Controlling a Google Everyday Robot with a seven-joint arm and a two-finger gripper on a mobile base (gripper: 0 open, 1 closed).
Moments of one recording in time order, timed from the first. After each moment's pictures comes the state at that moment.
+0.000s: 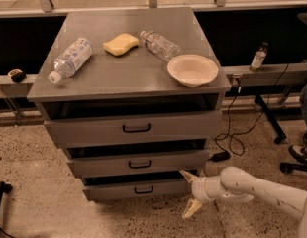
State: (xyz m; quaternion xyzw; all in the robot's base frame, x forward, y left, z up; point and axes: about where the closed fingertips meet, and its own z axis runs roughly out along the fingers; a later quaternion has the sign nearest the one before) arm 0.525 -0.128 0.340 -0.68 0.62 0.15 0.34
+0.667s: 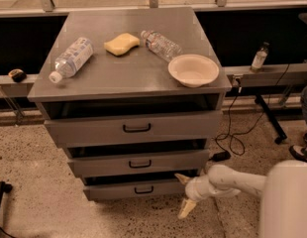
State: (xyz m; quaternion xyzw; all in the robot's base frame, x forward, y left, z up) arm 0.538 -0.121 0.280 -0.69 0.64 0.16 0.29
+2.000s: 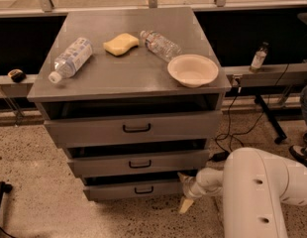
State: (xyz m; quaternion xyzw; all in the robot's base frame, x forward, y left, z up) arm 0.586 -0.139 0.202 -0.69 0.68 0.06 0.24
